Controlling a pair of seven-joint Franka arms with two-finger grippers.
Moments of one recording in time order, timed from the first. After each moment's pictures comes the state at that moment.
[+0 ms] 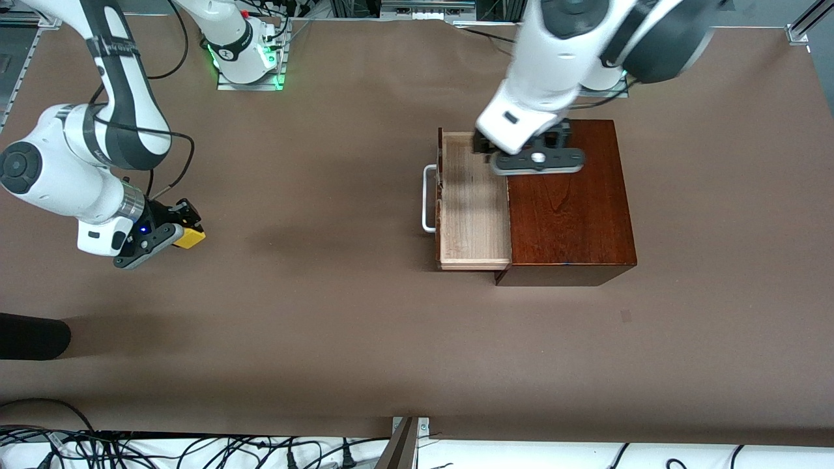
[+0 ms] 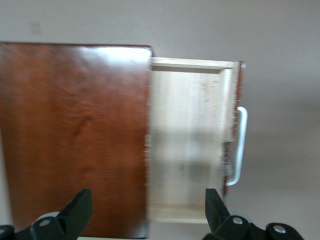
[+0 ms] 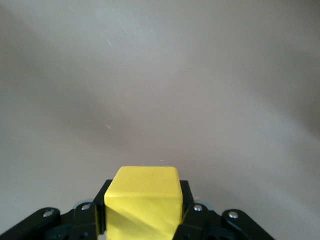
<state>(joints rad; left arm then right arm) -0.37 0.24 -0.21 -1.41 0.02 1.55 -0.61 0.01 0.26 0.03 -1.89 0.12 2.10 -0.60</state>
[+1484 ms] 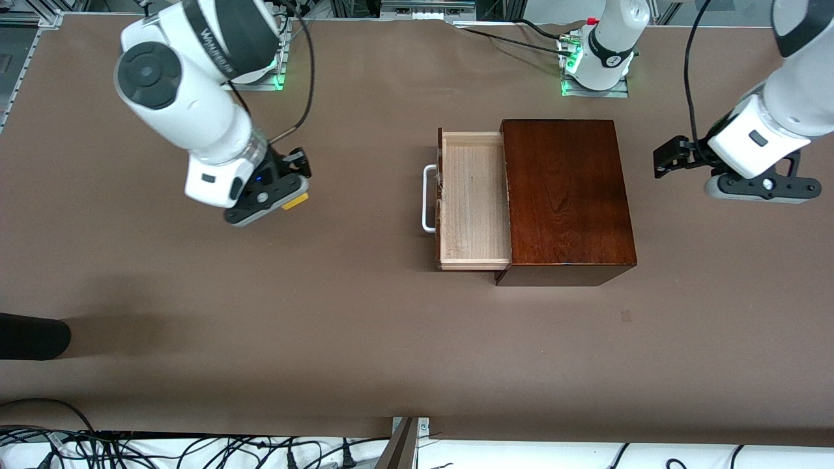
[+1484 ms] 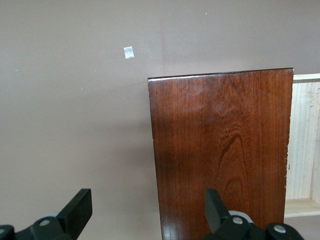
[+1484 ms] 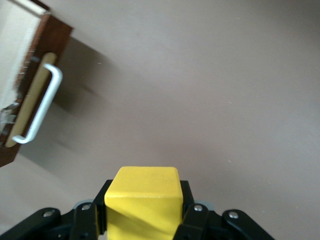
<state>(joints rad) -0.24 0.10 0.15 -1.52 -0.05 1.51 -0.04 0.38 0.27 0.12 -1.52 0.08 1.80 -0.06</state>
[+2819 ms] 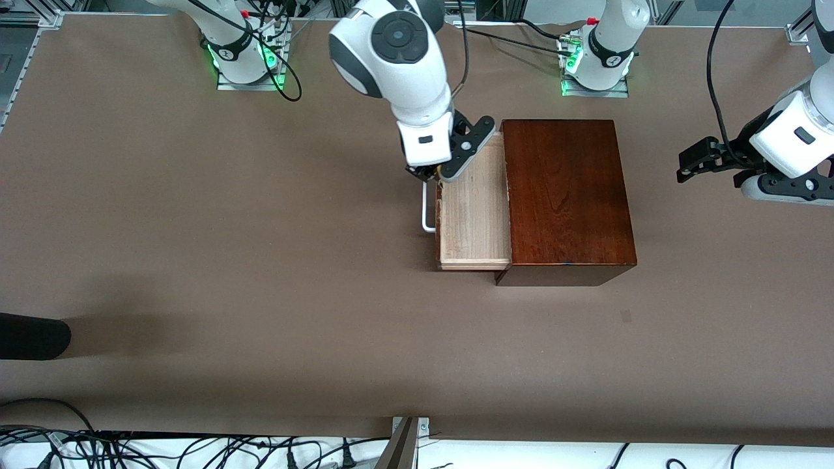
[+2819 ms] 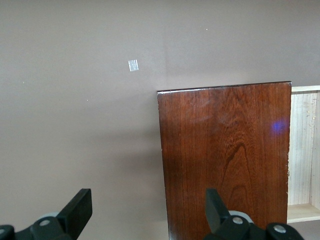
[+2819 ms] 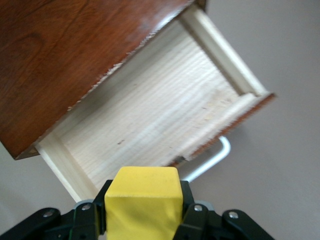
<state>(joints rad) -0.20 0.10 0.15 -1.49 -0.05 1.53 -0.01 0.77 0.60 0.12 -1.18 0.07 1.90 -0.05</state>
